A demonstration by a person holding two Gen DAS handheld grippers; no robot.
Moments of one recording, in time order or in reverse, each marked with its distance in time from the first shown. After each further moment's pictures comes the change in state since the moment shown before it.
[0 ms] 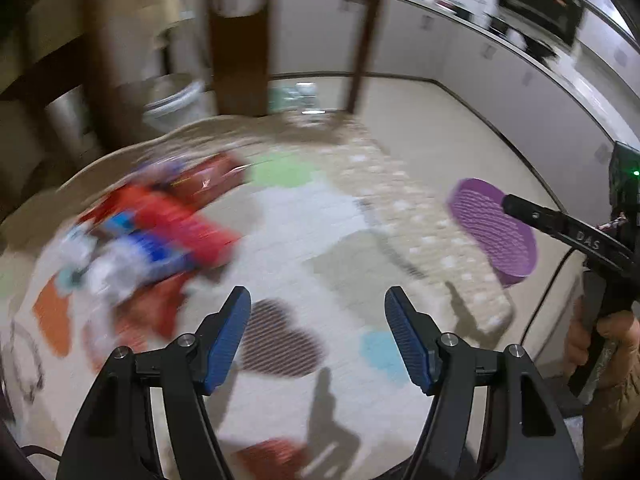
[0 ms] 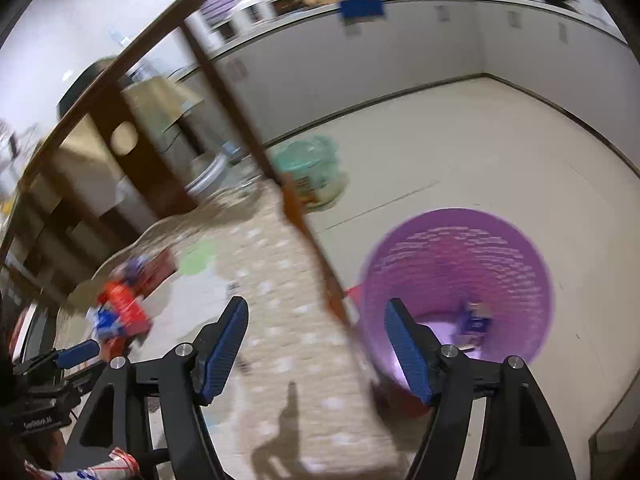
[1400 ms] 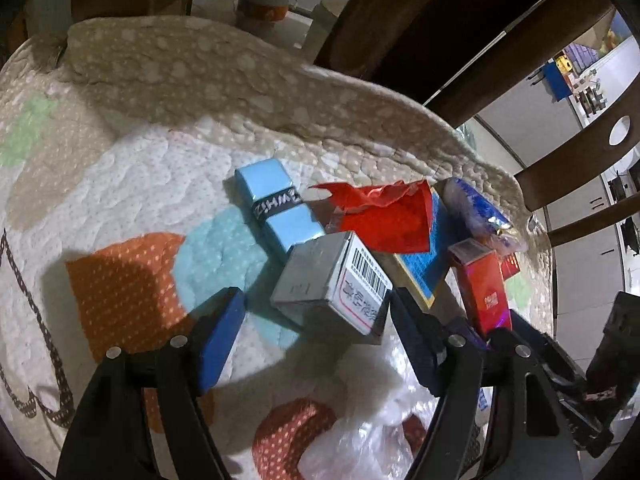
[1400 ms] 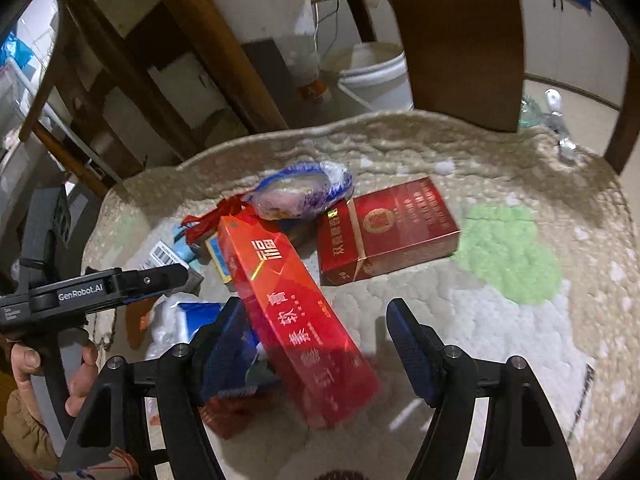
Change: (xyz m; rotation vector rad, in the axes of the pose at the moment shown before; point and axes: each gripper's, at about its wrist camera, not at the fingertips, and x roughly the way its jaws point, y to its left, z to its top) left arm 0.081 0.274 0.020 -0.634 0.124 0.046; right arm 0.203 0.272 -0.015 -0.381 0.336 0.298
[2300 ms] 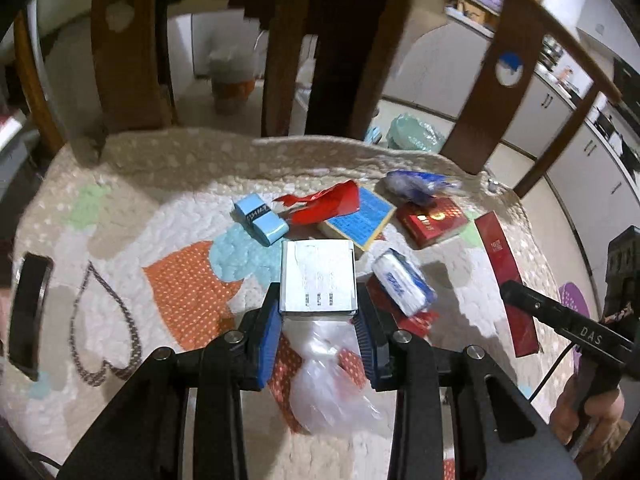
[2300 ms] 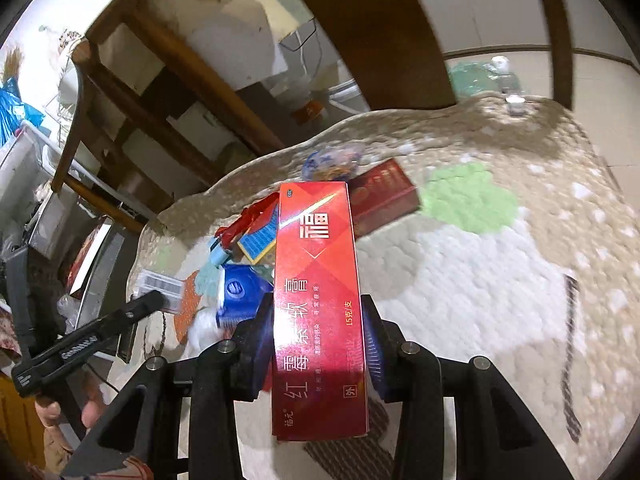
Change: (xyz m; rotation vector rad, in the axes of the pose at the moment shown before) left arm -0.104 -0.053 -0.072 0.283 -0.226 0.105; right arm -0.076 -0.031 -0.045 0.173 -0.089 0.108
